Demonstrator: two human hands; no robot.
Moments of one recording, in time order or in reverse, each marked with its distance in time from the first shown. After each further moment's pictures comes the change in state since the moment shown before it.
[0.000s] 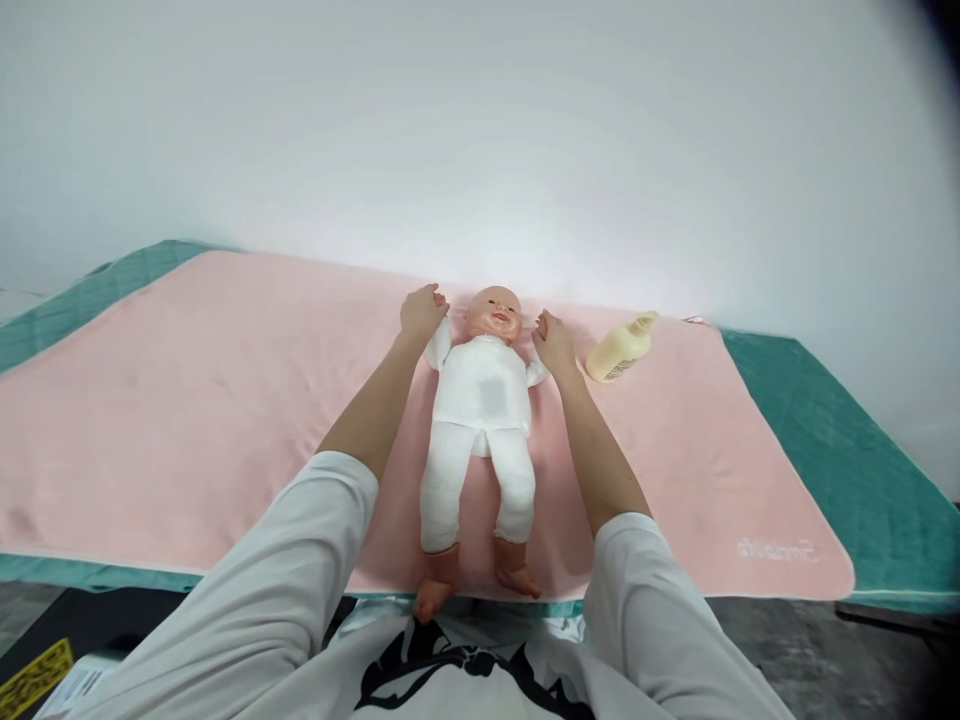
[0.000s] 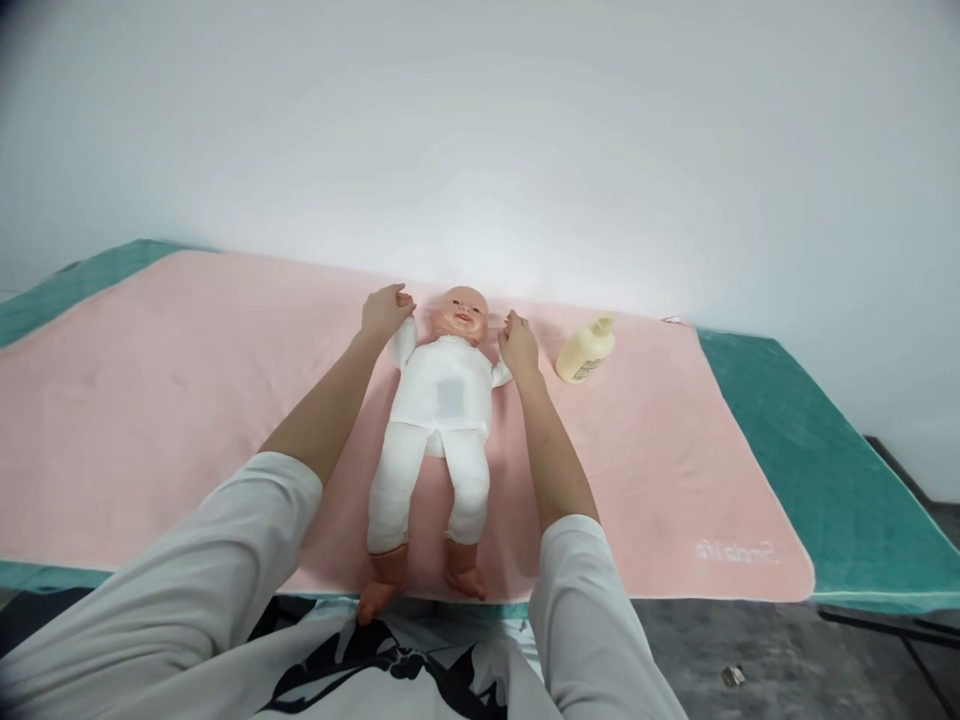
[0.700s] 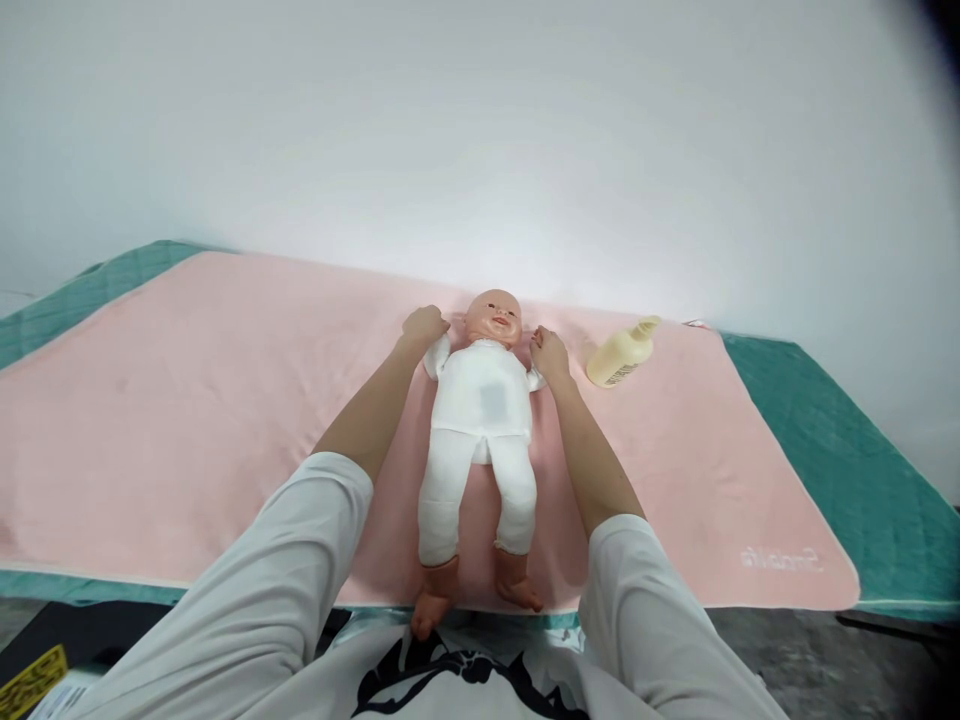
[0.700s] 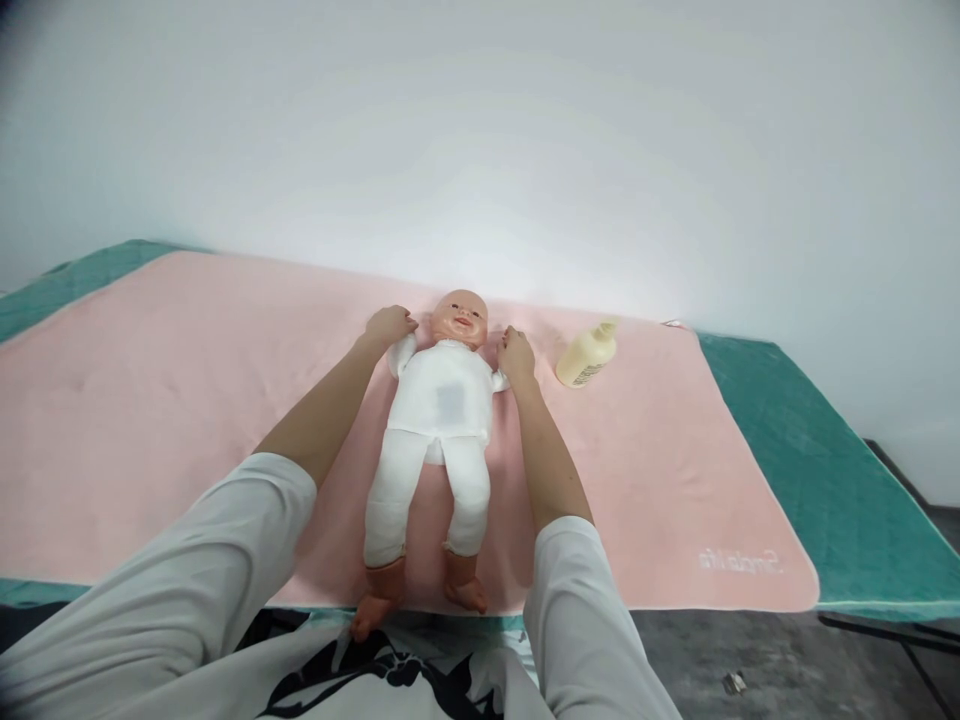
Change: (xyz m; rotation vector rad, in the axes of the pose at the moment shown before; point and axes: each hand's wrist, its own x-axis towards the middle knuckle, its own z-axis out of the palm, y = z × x) left_hand 0.012 -0.007 0.015 0.125 -0.250 -0.070; right_hand 0.002 0.017 0.020 -0.094 -0.039 0.065
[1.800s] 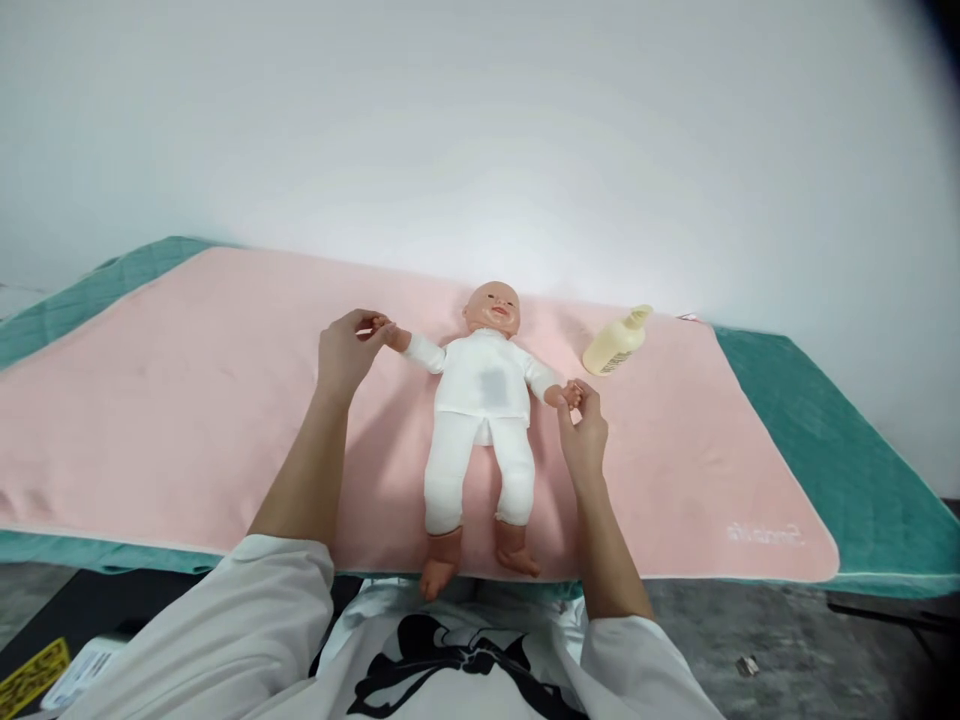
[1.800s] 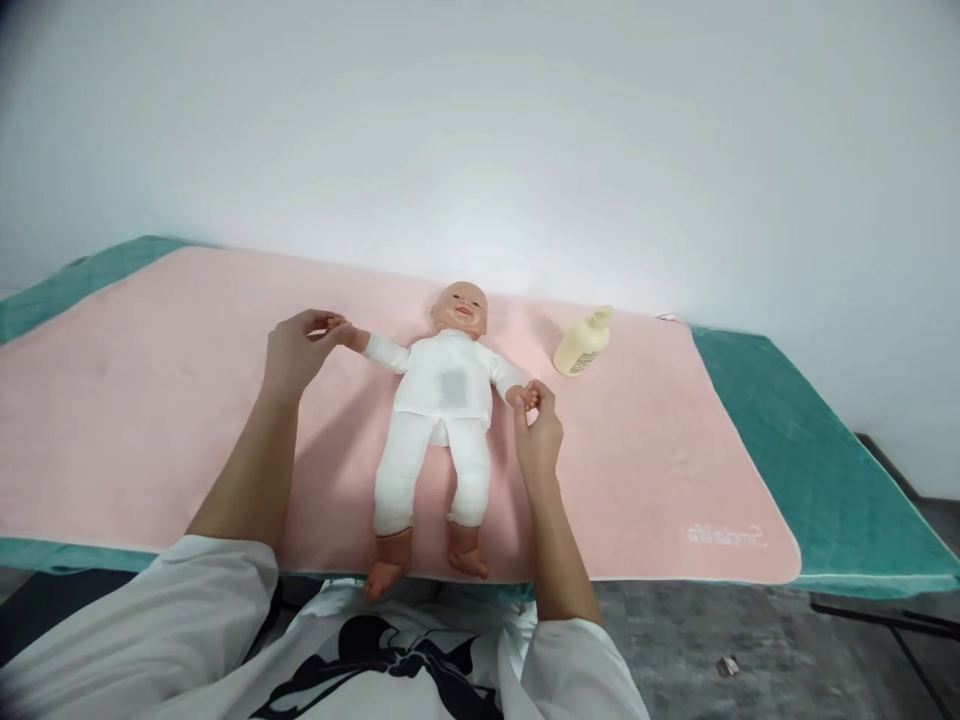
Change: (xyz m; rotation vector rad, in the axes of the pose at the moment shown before) left_hand -0.151 -0.065 -0.054 -0.522 0.442 0.016; right_hand -0.197 -0.021 -0.059 0.221 0.285 0.149
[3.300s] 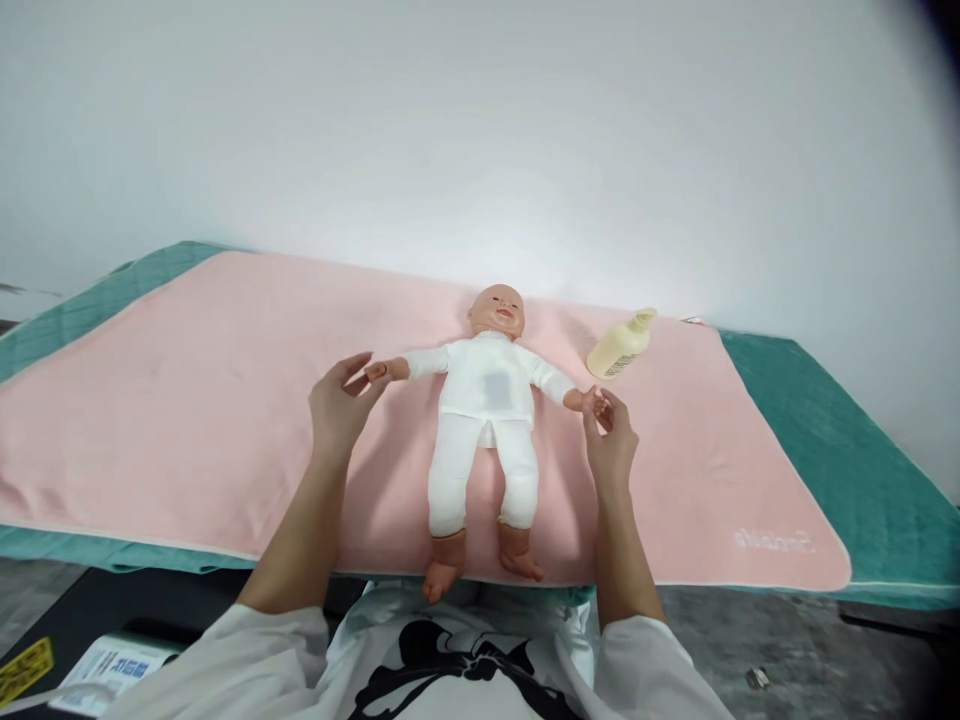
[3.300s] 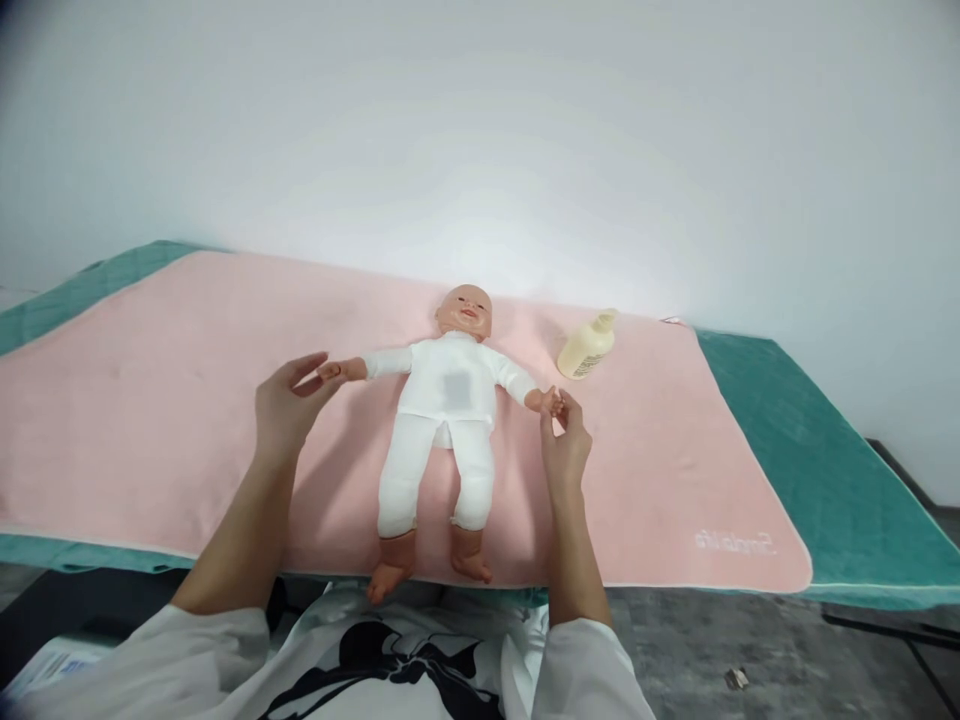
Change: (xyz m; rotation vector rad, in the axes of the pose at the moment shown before) left_hand -0.069 -0.027 -0.008 -0.108 0.079 -0.088; right_hand 0.001 0.016 -0.022 0.075 0.105 0.069
